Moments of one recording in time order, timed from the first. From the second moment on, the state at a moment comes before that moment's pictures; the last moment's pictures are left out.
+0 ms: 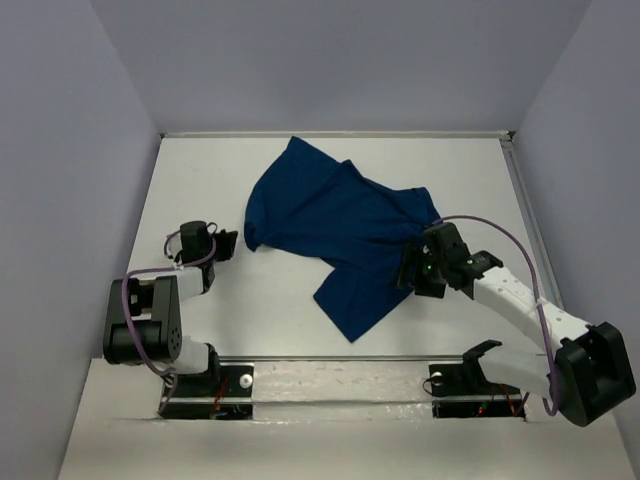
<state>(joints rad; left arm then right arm) 0.02 1.46 0.41 0.39 0.04 -1.63 0.45 1.11 0.67 -0.56 -0.11 0.68</state>
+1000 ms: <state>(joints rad) 0.02 1.31 0.35 0.23 0.22 -1.39 0.12 1.45 0.87 -0.42 0.09 0.56</state>
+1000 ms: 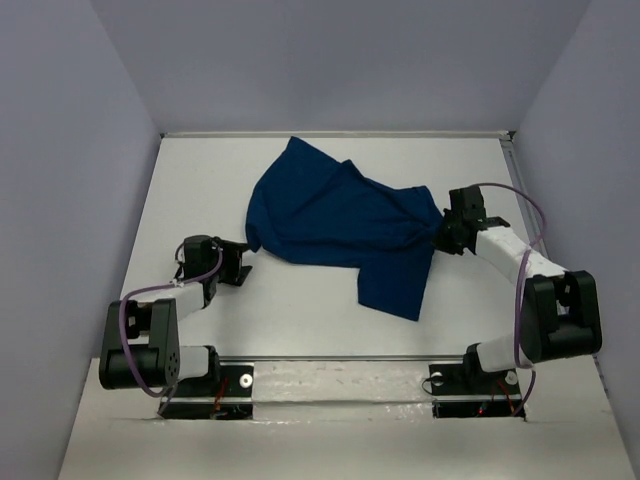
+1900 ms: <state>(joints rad) -0.07 1.48 0.47 0.27 0.00 -1.63 0.12 1.38 0.82 -0.44 0.08 0.51</state>
